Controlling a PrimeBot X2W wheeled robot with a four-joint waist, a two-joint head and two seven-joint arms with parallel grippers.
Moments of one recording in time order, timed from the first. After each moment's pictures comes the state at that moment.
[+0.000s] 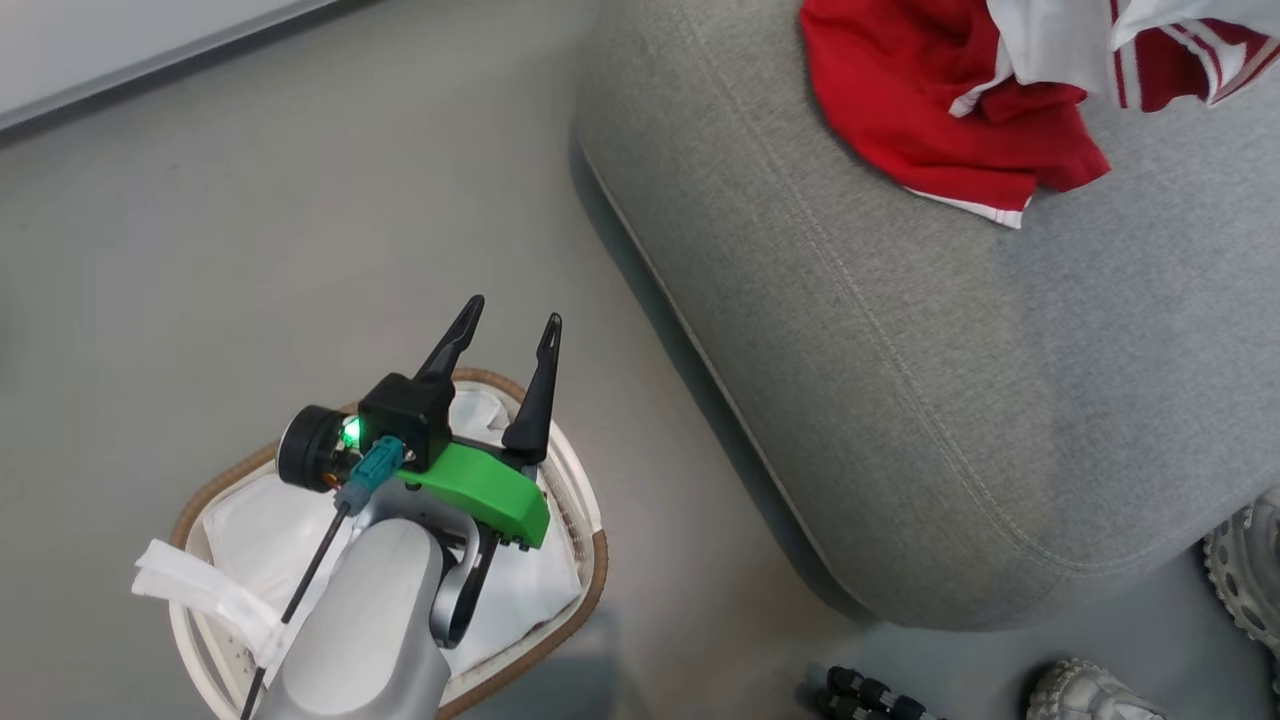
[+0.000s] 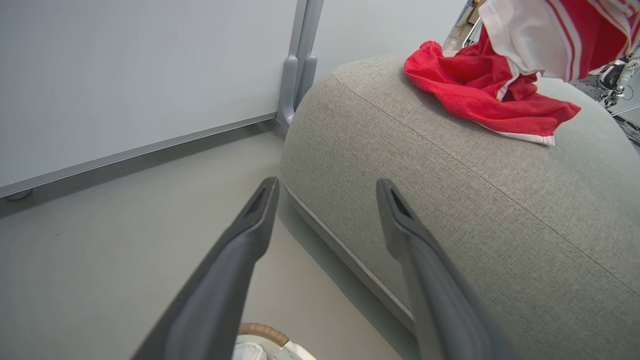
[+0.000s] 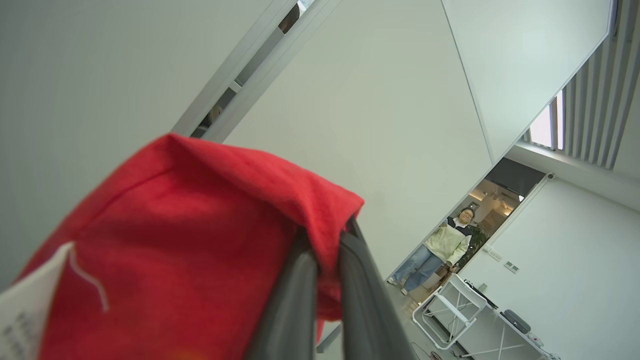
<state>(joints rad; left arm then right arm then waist) -0.44 0.06 -0.39 0.47 -0.27 -0.13 -0.26 -1.13 -0.46 -0.06 0.46 -0.15 0.13 -0.26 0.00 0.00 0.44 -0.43</state>
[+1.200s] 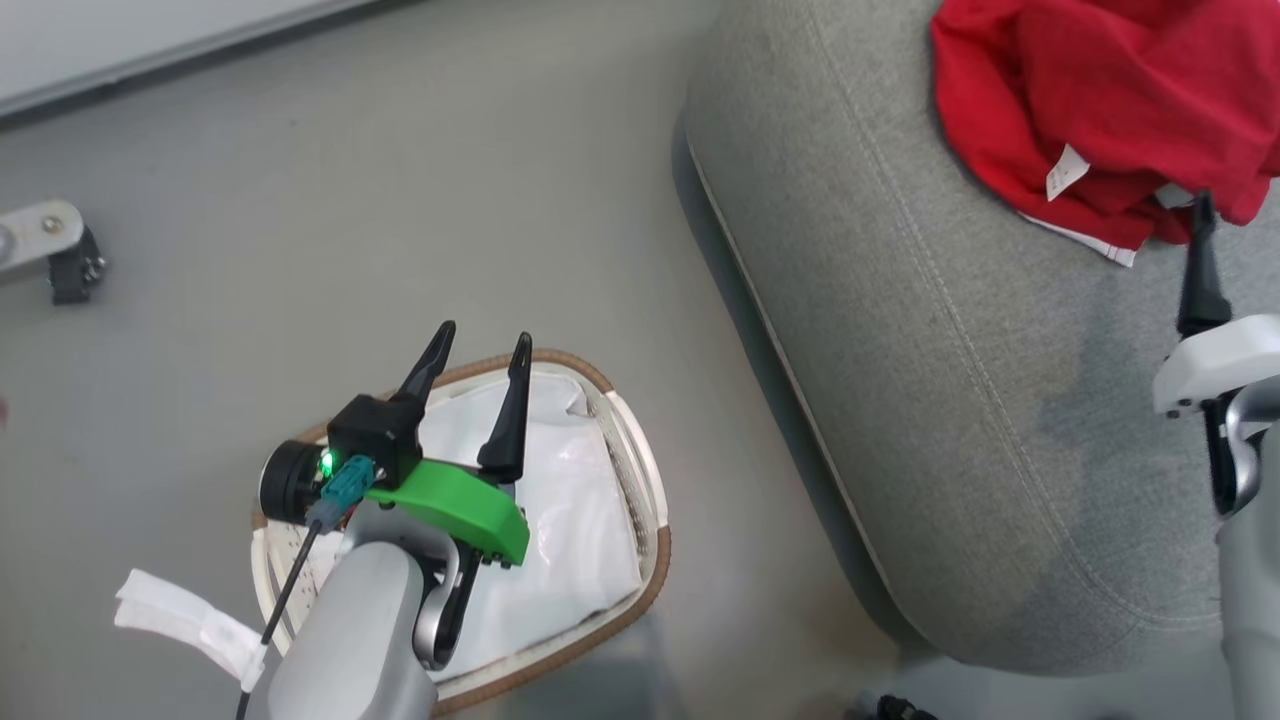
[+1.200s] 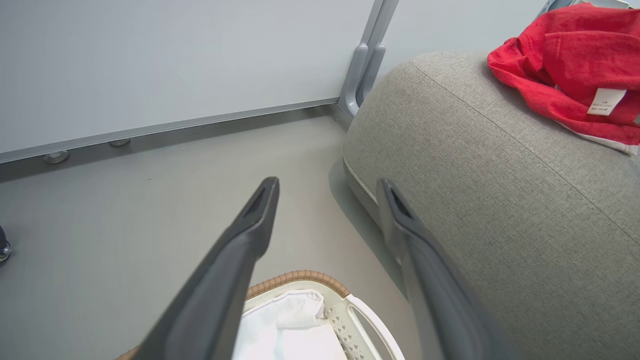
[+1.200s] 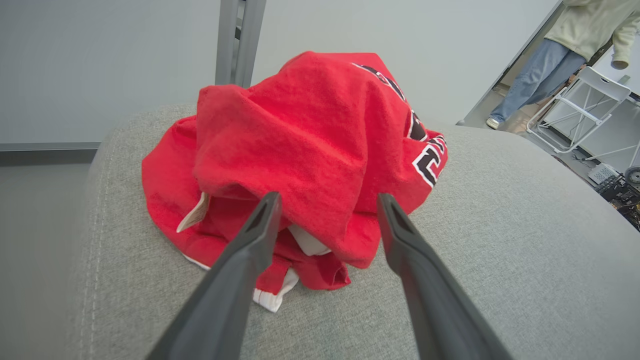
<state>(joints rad) -0.41 0.06 -0.34 0.48 -0.30 -0.13 -0.26 -0.55 -0.18 -0.33 0.51 -0.11 0.13 -0.26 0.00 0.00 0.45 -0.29</state>
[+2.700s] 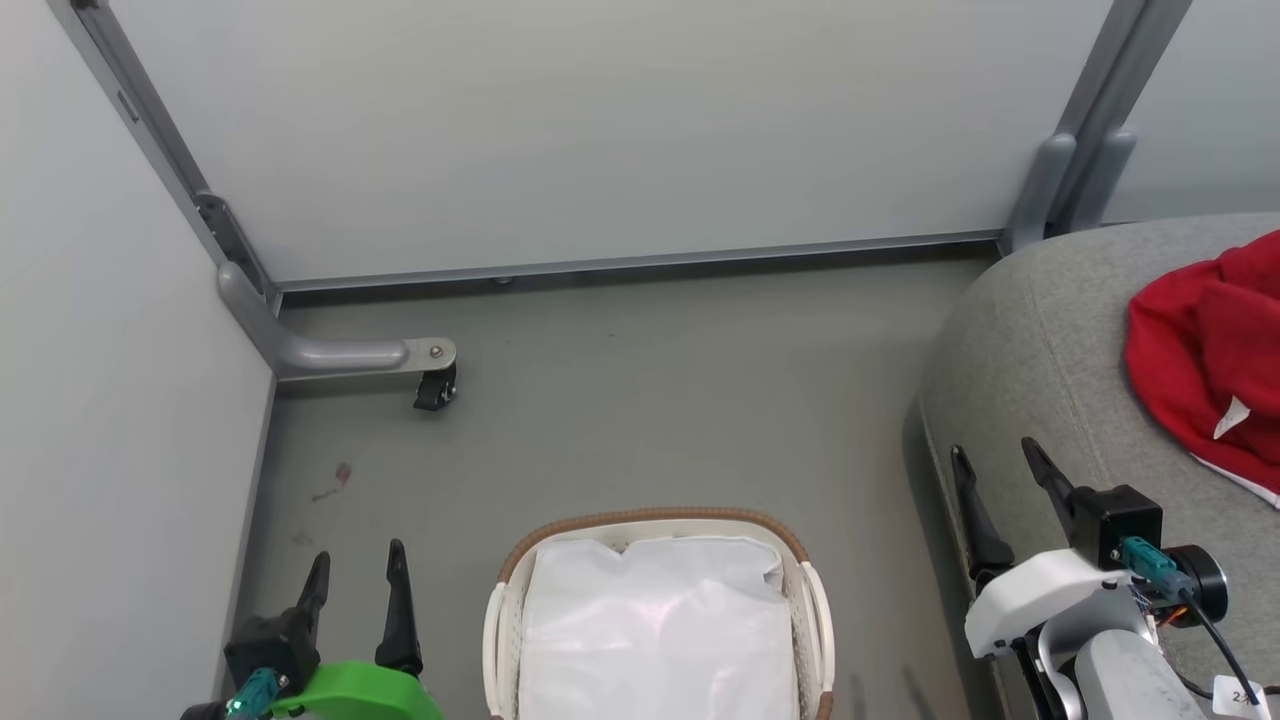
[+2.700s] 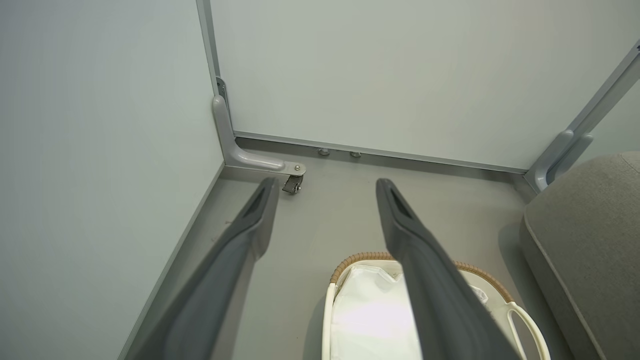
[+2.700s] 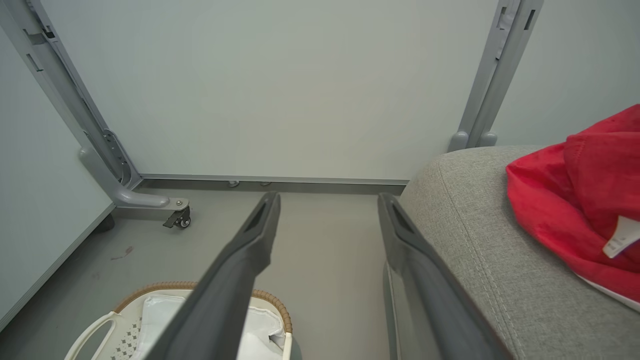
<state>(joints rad) -0.04 0.05 -0.10 0.42 -0.29 -0.04 -0.26 -0.19 -0.05 -0.02 0.43 0.09 0.13 -0.26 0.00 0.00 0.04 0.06</state>
